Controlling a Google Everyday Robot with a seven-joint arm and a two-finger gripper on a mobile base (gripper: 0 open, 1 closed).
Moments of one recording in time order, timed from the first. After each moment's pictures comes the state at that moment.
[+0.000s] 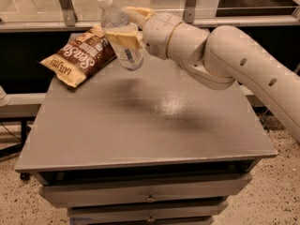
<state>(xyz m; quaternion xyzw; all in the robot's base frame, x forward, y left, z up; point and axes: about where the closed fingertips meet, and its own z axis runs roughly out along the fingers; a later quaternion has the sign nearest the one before) 0.623 0.055 1.022 -0.41 0.53 0.23 0.71</state>
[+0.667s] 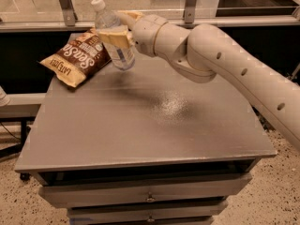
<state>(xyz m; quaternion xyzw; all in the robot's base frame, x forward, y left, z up) 0.663 0.083 0.999 -0.40 0.55 0.25 0.69</state>
